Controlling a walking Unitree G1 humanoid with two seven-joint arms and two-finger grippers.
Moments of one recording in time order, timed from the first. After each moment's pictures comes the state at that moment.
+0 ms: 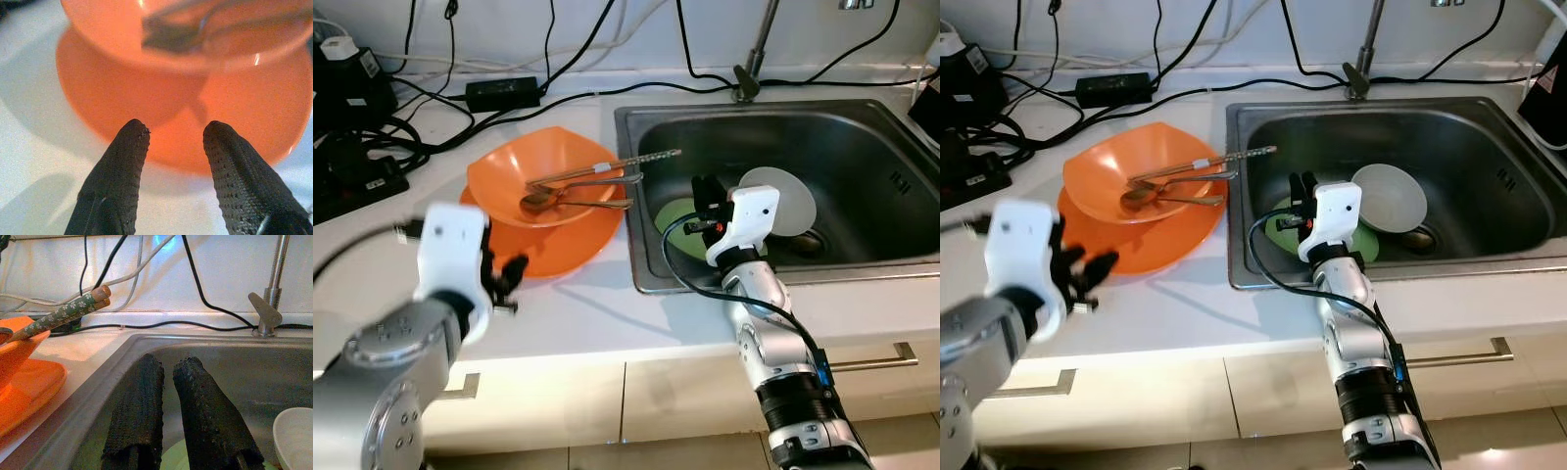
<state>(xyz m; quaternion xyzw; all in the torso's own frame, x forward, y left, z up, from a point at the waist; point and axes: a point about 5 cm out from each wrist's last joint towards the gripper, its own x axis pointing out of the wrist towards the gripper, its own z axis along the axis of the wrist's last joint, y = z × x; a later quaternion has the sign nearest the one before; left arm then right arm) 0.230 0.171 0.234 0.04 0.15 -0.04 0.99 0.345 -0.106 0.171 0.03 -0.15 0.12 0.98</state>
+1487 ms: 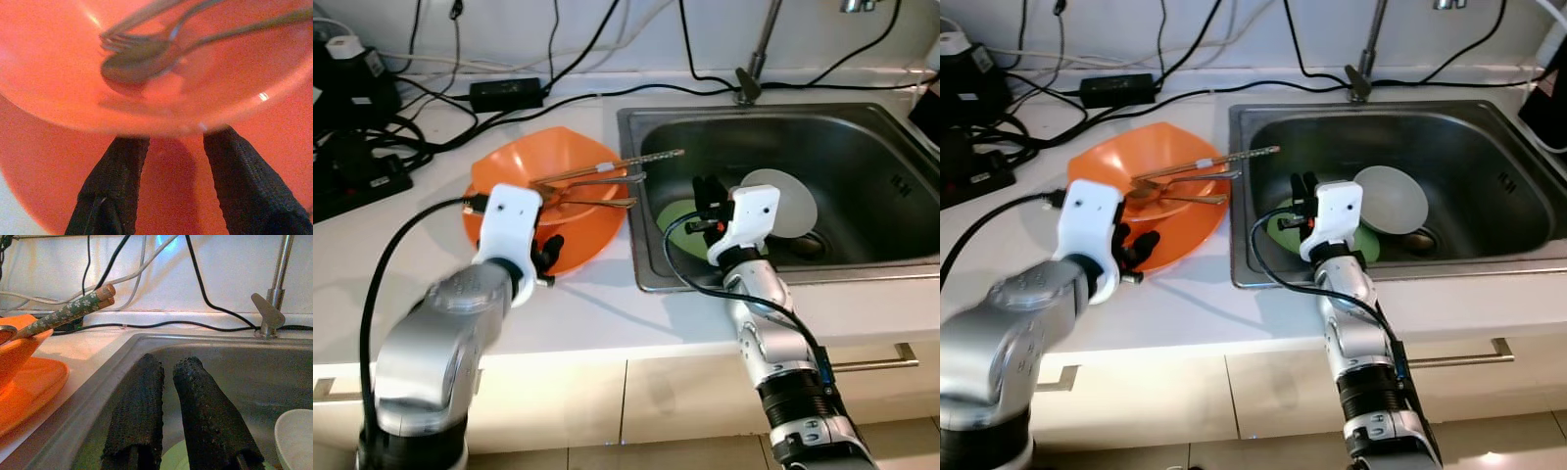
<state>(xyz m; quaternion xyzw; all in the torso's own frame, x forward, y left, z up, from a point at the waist) 0.284 0.151 0.215 0.08 0.16 -0.08 0.98 0.347 -0.111 0.170 0.02 -0.15 0.12 0.98</state>
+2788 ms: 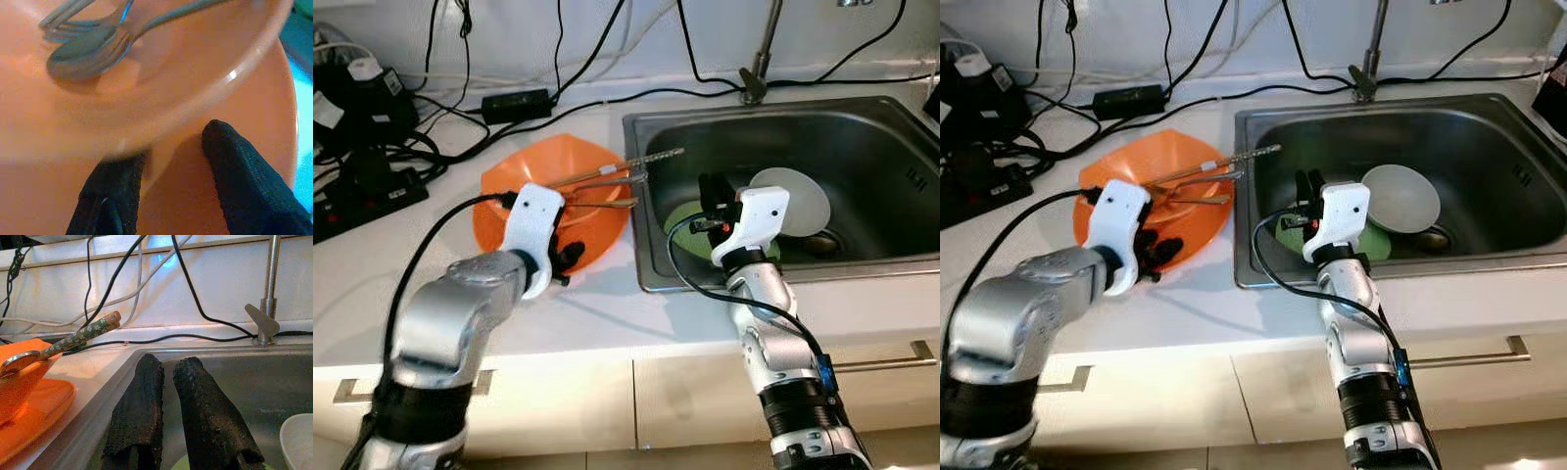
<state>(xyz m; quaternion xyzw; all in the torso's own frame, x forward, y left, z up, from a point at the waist) 0.297 0.145 0.202 0.08 0.22 -0.16 0.96 0.339 -0.110 0.173 0.03 -0.17 0.11 0.98</state>
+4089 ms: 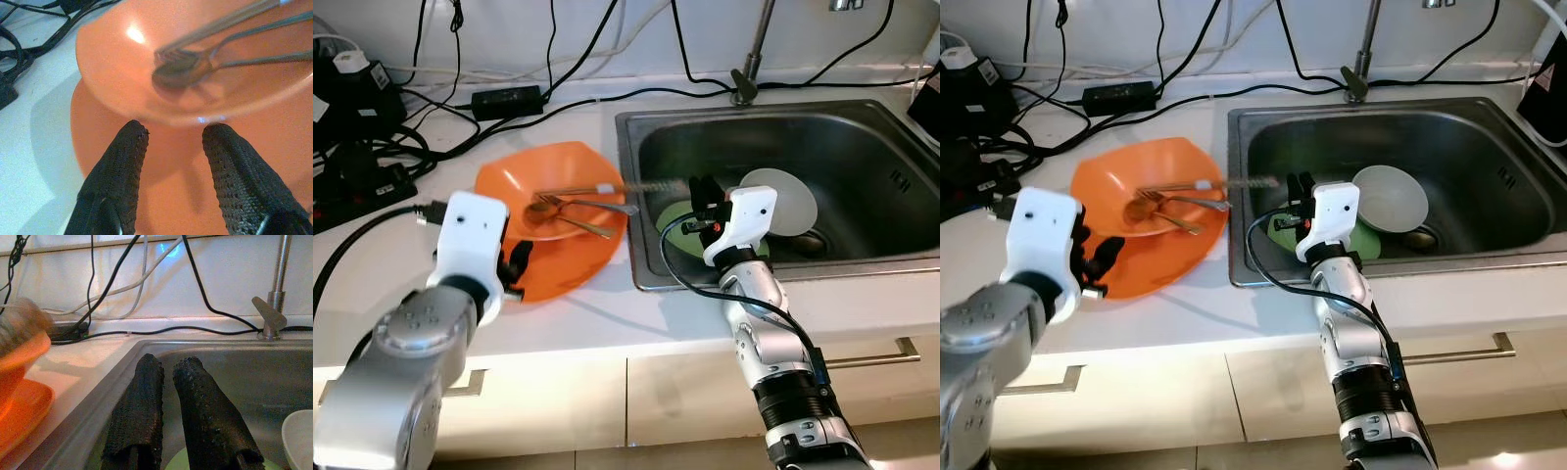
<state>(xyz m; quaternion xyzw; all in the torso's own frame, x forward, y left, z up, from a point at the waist) 0.238 0.169 0.223 0.12 0.13 -0.03 0.98 0.346 -0.108 0.169 0.03 -0.16 0.12 0.98</state>
